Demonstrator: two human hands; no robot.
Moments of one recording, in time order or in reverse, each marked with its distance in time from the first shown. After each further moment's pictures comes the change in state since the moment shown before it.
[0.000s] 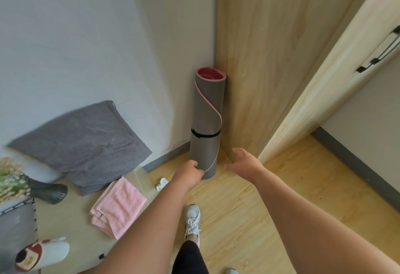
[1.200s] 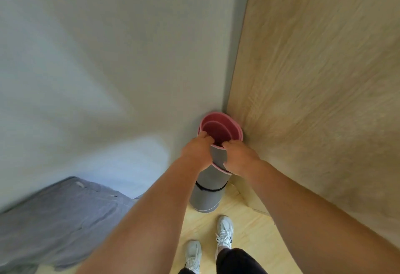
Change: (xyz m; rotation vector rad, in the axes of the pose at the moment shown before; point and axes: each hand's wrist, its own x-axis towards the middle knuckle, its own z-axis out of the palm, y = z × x) left_hand 0.294 0.194 -0.137 0.473 0.046 0.352; right_hand 0.290 -0.185 -0.091 -0.737 -0.072 -0.246
